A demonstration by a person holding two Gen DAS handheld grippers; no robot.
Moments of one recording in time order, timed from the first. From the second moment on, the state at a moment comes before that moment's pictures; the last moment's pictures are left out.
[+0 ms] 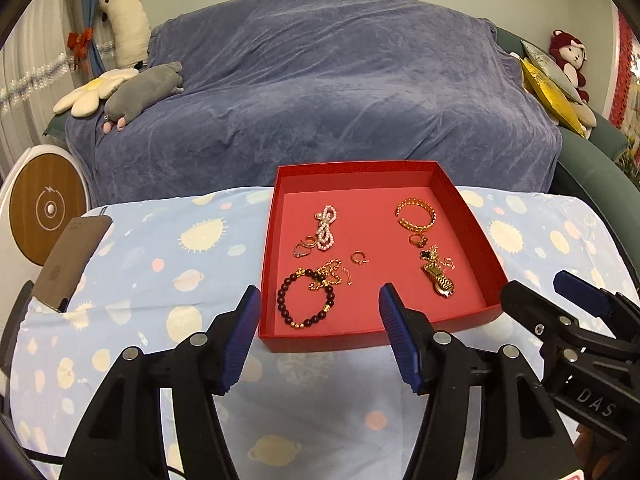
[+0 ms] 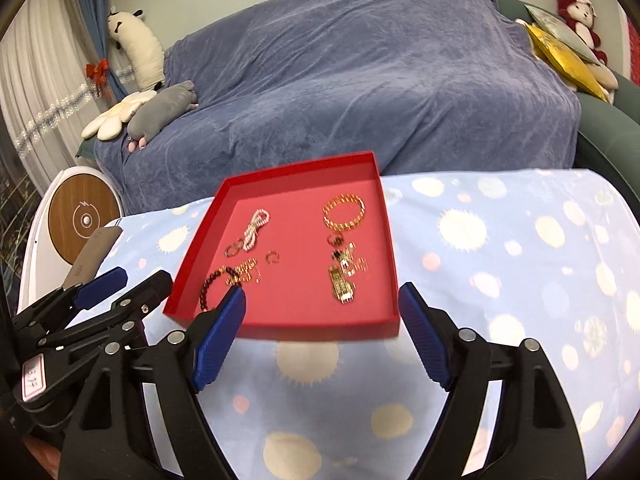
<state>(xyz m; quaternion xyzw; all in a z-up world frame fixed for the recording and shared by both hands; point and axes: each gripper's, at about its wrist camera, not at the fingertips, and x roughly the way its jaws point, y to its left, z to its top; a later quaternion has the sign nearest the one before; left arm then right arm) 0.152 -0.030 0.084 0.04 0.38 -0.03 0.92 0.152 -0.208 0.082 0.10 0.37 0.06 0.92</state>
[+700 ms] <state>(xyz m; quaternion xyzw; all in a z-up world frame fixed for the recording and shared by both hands) 0.149 -0.015 0.056 0.04 0.40 -0.01 0.91 0.149 -0.186 0.057 0.06 0.40 0.06 0.91</state>
